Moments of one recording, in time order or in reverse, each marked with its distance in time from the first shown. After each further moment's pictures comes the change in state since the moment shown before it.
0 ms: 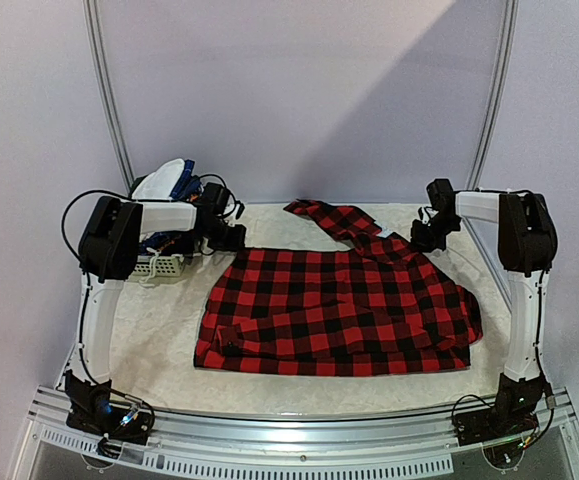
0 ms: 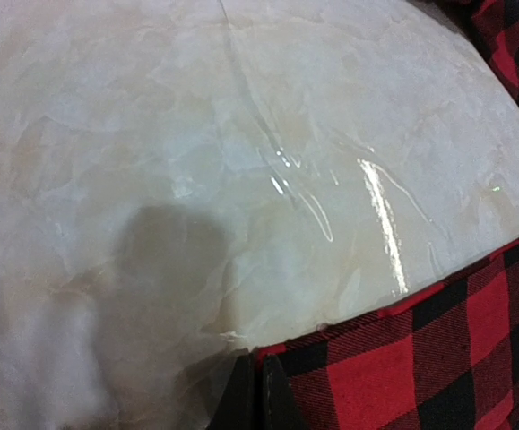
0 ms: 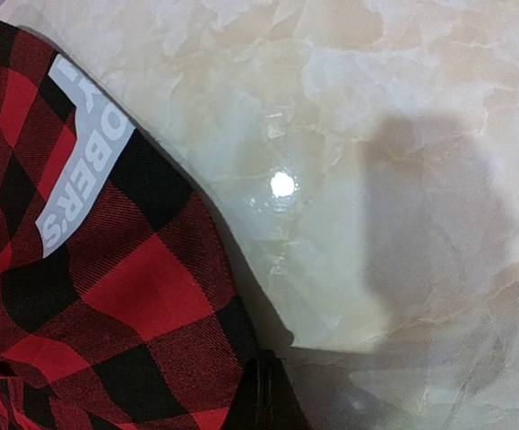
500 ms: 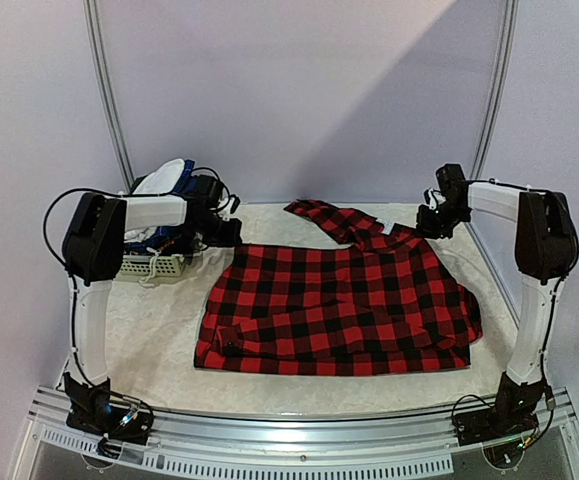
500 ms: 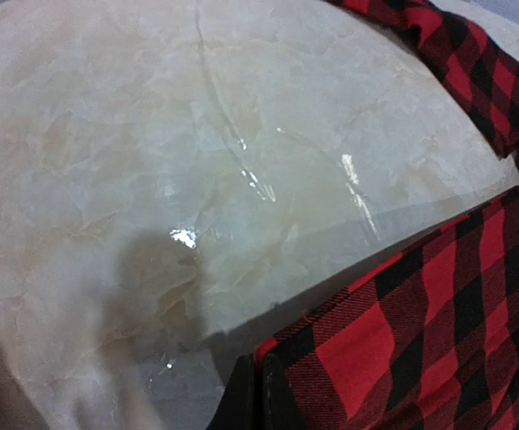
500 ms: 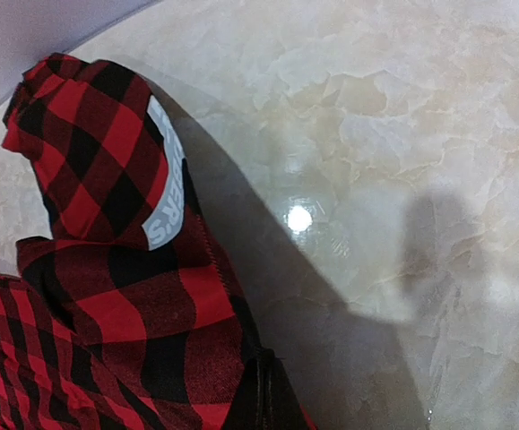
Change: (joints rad) left arm 0.001 -0.137 -0.094 -0.030 0.038 -0.023; right arm 0.000 -0.180 -0.095 0.039 -0.021 -0.006
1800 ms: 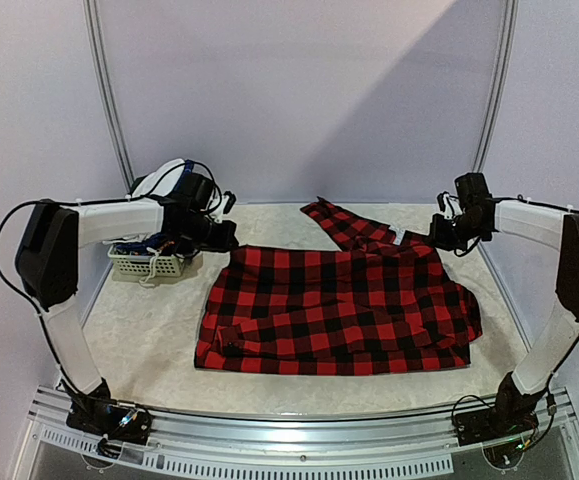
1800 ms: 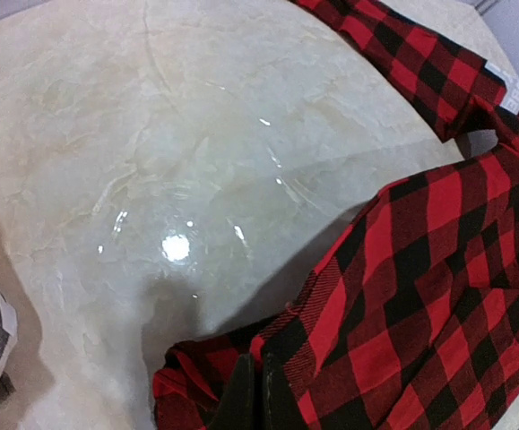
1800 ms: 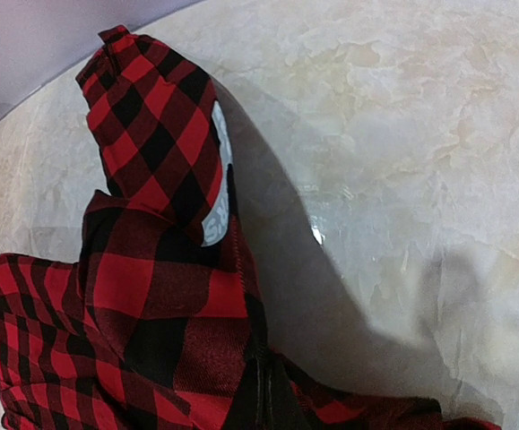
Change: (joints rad) left arm -0.081 -0.357 -0.322 0.030 -0.016 -0.027; right arm 0.021 -0.397 -0.429 0.161 -0.019 0.009
